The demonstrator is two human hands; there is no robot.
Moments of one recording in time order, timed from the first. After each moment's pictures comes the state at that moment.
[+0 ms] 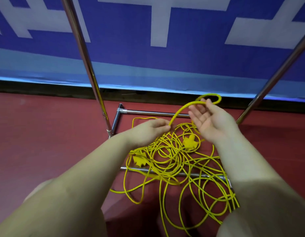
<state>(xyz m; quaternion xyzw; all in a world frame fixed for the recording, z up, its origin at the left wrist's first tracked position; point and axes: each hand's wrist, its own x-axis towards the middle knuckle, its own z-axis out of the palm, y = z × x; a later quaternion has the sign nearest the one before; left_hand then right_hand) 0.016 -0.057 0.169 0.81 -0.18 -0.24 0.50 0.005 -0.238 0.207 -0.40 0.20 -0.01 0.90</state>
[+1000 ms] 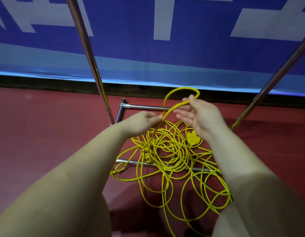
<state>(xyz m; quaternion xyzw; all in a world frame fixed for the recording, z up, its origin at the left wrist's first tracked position) 0.026 -0.038 0.169 0.86 -0.14 -0.22 0.45 0.000 -0.212 0.204 -0.56 0.14 0.04 0.82</state>
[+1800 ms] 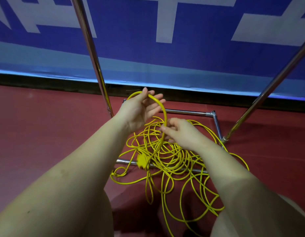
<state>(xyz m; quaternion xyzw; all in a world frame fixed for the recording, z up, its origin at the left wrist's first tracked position) 0.033 -0.045 0.199 0.48 0.07 -0.17 0.86 -0.012 -0.191 0.171 -0.87 -0.03 0.16 0.47</state>
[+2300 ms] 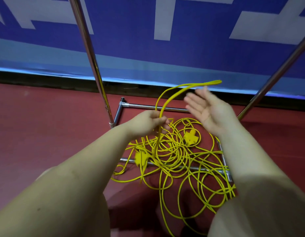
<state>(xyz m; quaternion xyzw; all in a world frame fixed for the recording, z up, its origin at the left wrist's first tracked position) 0.019 -0.055 0.168 0.75 -0.10 -0.28 0.59 0.008 -0.239 0.209 -0.52 0.13 0.04 0.85</state>
